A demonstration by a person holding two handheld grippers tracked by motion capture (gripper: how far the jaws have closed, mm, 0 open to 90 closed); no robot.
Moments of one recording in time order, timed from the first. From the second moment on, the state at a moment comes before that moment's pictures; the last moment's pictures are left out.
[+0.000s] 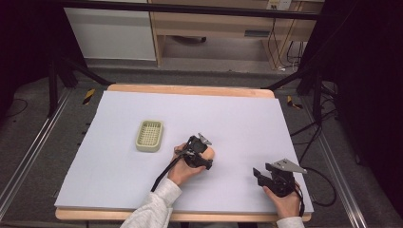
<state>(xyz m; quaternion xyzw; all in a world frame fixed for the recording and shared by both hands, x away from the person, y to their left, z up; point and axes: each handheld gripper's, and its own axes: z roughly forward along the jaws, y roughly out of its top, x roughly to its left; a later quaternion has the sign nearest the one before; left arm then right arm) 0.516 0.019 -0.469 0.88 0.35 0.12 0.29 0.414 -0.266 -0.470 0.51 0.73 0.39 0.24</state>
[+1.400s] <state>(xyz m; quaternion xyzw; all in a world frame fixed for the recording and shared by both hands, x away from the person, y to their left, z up) 0.499 0.050 -0.436 0.87 0.36 0.14 0.30 0.413 -0.266 -0.469 0.52 0.72 0.39 0.24</state>
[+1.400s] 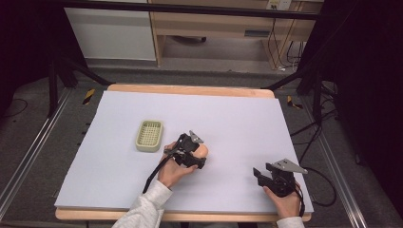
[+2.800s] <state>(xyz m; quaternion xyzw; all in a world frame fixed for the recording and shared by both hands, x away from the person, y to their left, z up) 0.475 0.157 -0.408 0.83 0.41 0.17 0.34 0.408 -0.265 -0.472 0.52 0.72 0.39 0.24</state>
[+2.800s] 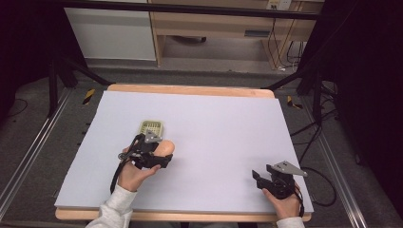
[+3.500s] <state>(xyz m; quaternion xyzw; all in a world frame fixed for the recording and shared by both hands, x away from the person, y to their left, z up) 0.495 0.180 -0.398 0.80 0.45 0.19 0.34 0.411 -0.263 -0.473 0.51 0.72 0.39 0.25</state>
